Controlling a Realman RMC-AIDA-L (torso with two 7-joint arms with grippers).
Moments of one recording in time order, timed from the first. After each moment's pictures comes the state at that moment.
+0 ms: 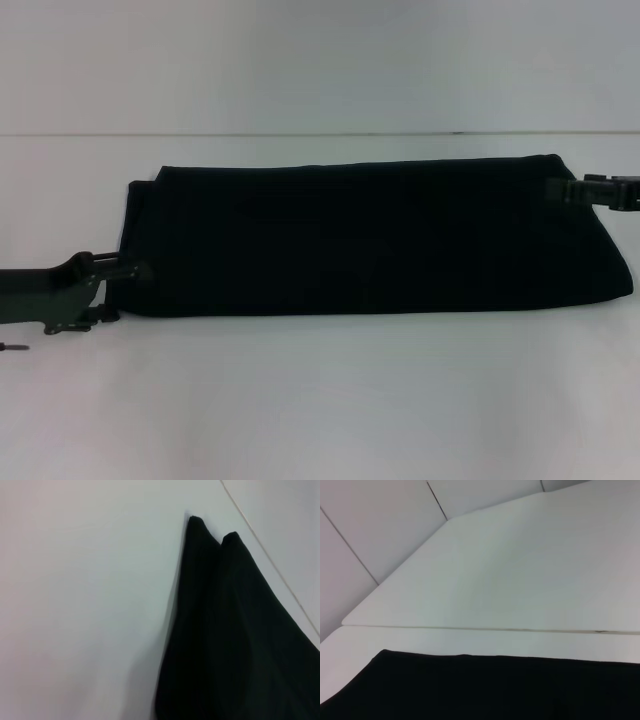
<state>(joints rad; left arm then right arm) -0.59 -2.00 0.40 0.62 2.44 1.31 -2.64 0.68 1.96 -0.41 -0.63 -2.26 -1.31 1.88</state>
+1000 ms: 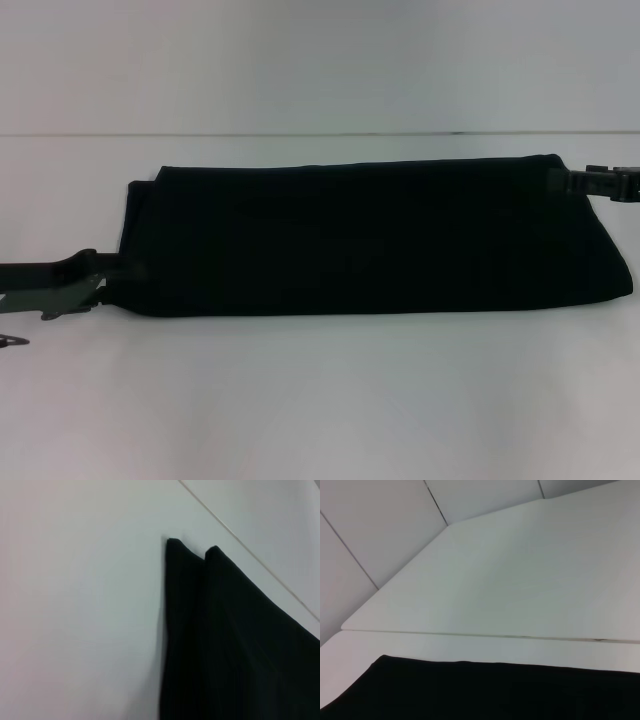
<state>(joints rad) -0.61 -2.00 0.41 0.60 2.44 1.23 -2.48 0.68 1.96 -0.41 -0.64 -2.26 -1.31 1.88</state>
